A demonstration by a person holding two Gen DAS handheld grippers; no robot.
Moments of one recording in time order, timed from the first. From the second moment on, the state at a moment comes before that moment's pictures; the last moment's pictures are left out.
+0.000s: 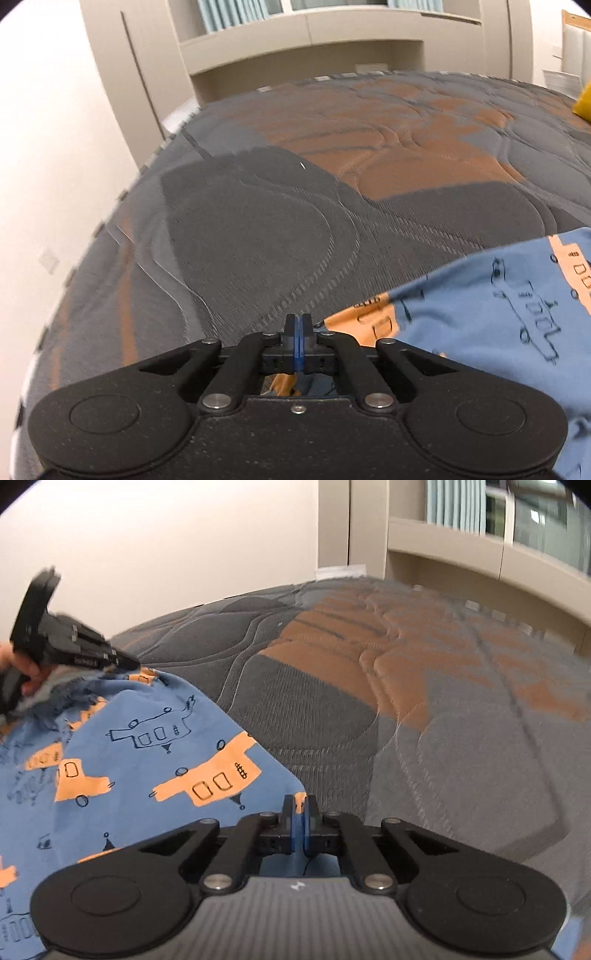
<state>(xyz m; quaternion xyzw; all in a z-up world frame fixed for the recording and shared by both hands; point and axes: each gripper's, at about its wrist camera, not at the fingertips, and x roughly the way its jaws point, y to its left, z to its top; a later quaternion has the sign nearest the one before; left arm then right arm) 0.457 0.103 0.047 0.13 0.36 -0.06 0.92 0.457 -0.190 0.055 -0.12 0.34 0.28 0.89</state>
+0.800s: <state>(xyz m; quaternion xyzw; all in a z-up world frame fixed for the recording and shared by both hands) 0.476 0.131 0.044 0.15 0.34 -0.05 0.93 0.511 -0.171 0.048 -0.10 0.33 0.23 0.91</state>
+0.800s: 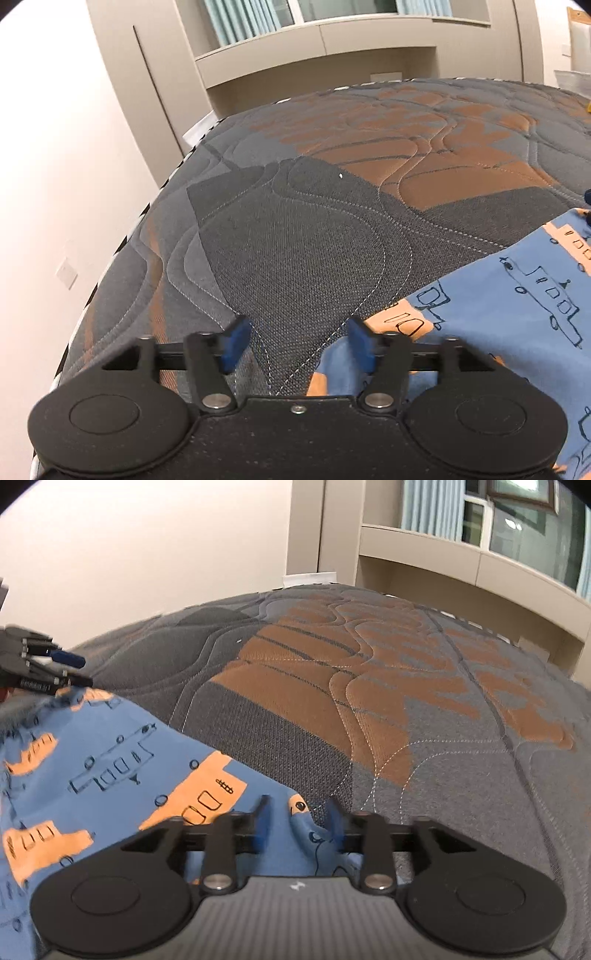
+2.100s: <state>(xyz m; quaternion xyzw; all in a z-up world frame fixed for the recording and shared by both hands) 0.197 0.134 0.053 0.14 0.16 -0.16 0.96 0.175 -0.118 0.080 -0.27 0.16 0.21 0.93</state>
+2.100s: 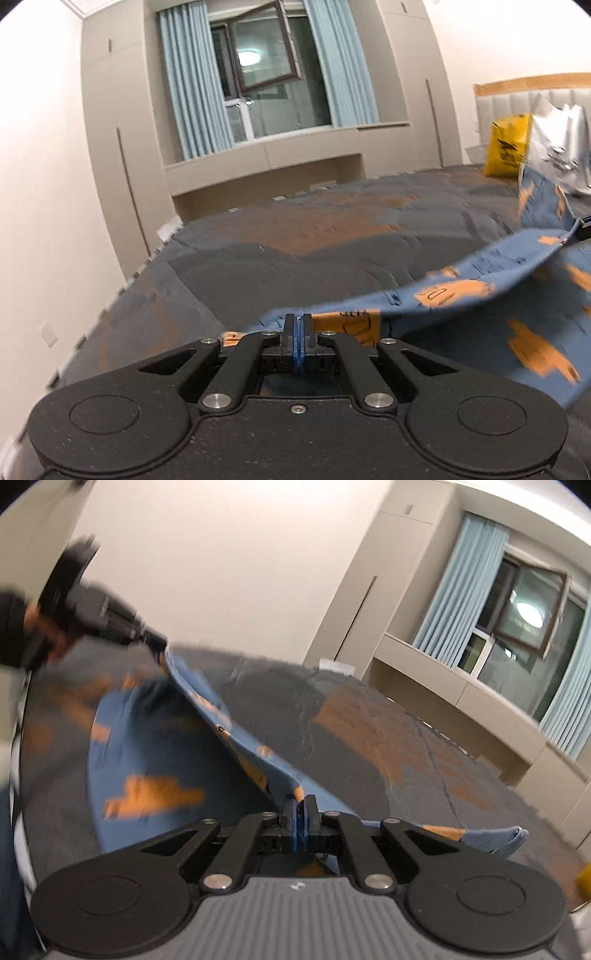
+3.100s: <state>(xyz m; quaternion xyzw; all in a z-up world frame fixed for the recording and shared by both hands) 0.168 0.137 0.020 0.21 0.22 -0.12 0.95 0.114 -0.096 0.020 -0.27 0.18 0.20 0.92</state>
